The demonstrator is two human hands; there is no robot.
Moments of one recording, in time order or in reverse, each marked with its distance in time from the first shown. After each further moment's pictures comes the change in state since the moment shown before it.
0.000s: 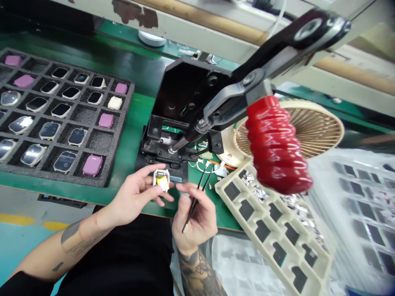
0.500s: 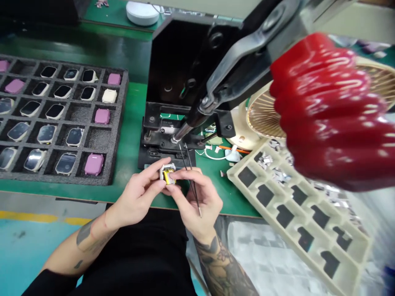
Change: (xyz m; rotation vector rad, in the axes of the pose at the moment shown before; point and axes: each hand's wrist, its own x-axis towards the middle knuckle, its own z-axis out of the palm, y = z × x) left_hand -0.009 -0.007 -0.013 0.269 -0.063 0.155; right_hand 0.010 0.001 0.000 0.131 -0.255 0.203
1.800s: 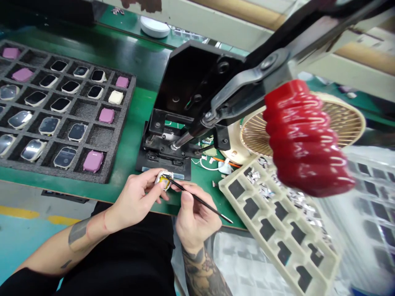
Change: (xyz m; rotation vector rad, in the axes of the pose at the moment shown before) left_hand 0.002 0.002 0.016 0.139 0.103 -0.048; right_hand -0.011 0.005 -0.002 0.010 0.225 -0.035
